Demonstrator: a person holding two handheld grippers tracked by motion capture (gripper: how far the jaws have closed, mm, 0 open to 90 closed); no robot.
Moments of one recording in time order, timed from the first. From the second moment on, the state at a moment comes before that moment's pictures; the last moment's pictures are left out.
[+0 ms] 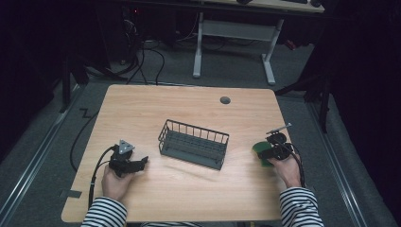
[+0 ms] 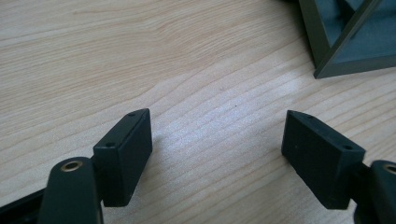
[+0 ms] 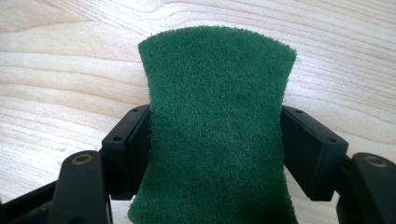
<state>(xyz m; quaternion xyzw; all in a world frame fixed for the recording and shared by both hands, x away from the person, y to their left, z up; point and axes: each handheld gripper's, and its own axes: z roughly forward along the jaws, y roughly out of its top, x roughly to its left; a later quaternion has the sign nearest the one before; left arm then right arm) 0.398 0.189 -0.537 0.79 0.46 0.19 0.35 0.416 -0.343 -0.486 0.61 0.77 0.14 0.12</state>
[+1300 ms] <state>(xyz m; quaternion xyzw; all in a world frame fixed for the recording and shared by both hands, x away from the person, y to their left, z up) 0.398 0.189 -0.537 0.79 0.46 0.19 0.35 0.395 -0.301 -0.413 0.53 0.80 0.23 0.17</state>
